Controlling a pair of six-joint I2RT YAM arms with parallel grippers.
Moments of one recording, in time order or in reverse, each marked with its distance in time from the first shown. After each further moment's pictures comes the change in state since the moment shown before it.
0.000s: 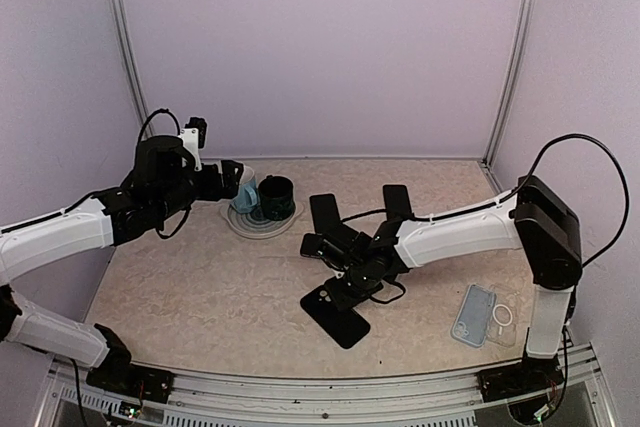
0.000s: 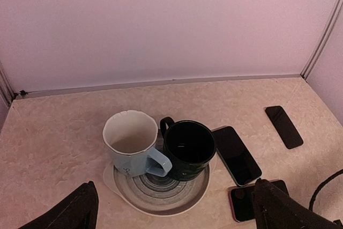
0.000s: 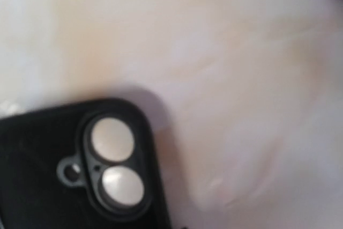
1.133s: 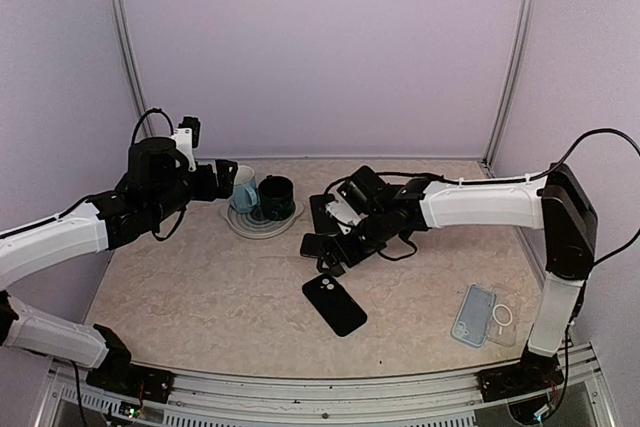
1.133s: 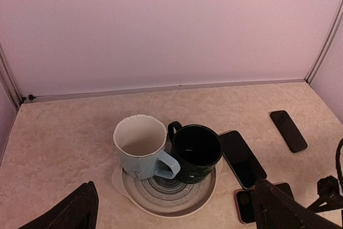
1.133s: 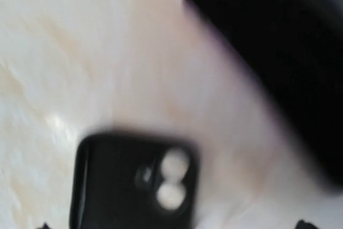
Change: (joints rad) left arm 0.005 -0.041 -0.027 0.018 -0.024 0.033; right arm -0.162 -0.080 0.041 0.058 -0.211 -0.241
